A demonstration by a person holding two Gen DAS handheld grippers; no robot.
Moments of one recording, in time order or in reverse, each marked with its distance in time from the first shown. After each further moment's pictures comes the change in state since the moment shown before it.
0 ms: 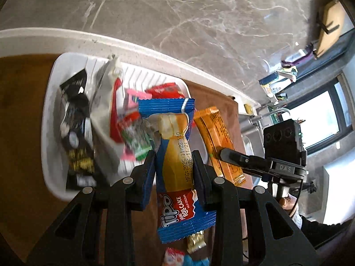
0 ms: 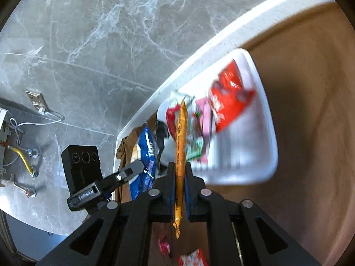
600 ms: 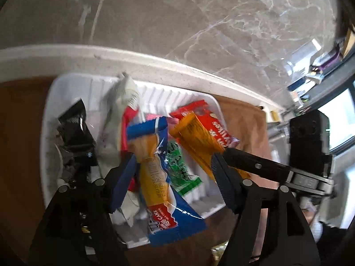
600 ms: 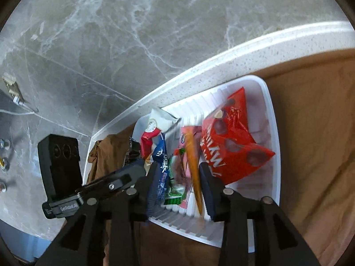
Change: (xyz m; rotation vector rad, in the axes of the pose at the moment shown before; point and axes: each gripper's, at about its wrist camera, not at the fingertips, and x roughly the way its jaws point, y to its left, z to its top) left arm 0.057 0.013 0.048 0.042 -0.043 0.184; right arm 0.044 0.007 0.037 -0.146 -0.011 -0.160
